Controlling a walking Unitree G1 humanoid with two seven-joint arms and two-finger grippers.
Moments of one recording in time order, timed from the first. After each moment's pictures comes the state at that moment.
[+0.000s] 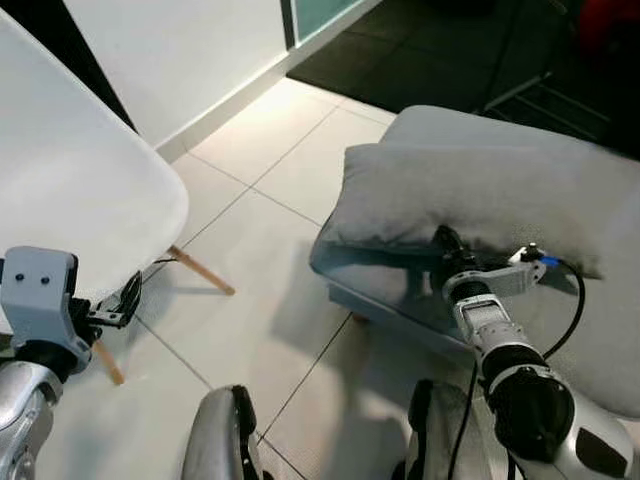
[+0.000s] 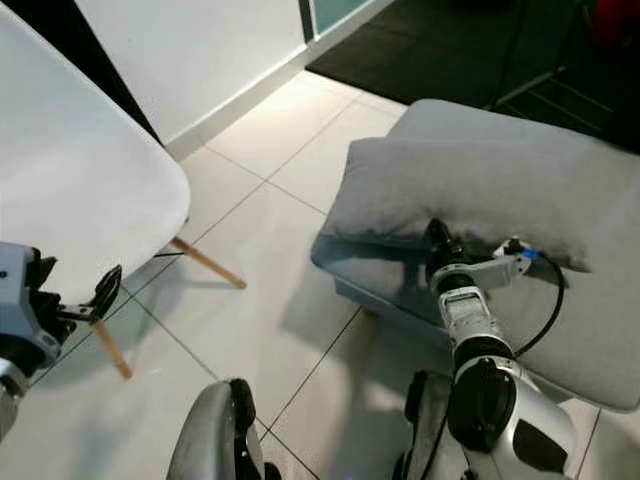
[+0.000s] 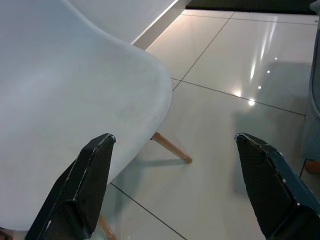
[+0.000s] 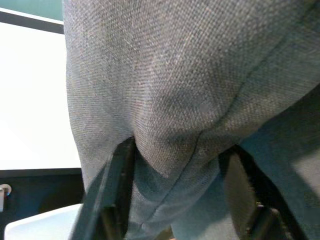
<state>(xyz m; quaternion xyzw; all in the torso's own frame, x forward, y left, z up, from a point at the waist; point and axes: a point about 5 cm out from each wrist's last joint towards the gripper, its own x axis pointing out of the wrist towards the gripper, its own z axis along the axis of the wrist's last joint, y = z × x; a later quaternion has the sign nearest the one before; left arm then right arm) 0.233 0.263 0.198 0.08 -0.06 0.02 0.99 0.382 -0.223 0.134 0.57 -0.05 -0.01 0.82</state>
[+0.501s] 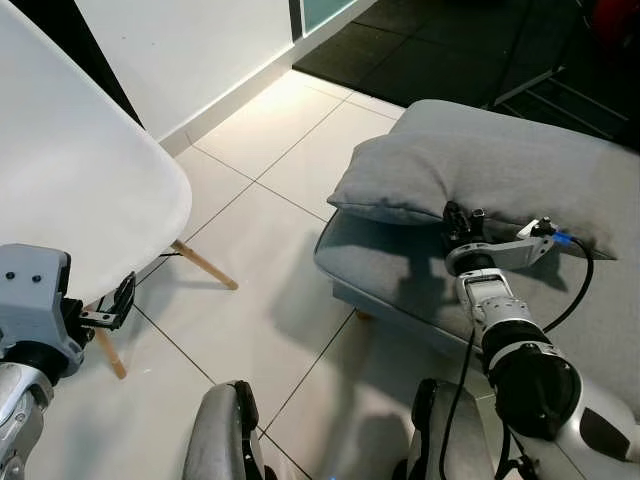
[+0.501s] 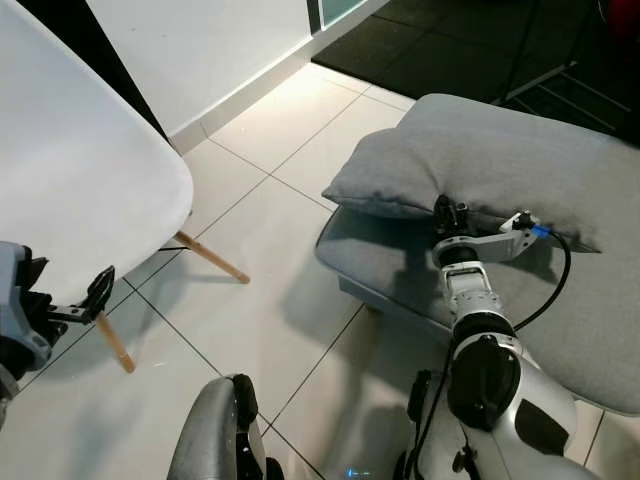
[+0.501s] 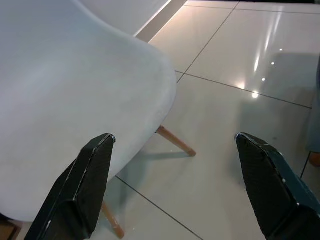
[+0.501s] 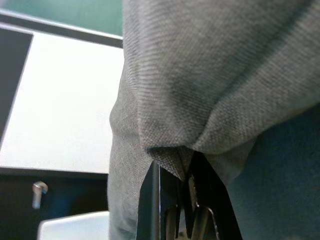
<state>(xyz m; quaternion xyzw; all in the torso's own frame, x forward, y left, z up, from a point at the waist) 0.227 0.263 0.205 0.09 -0.05 0.03 0.99 0.395 -0.223 0.173 0.56 -0.11 0.04 0.82</state>
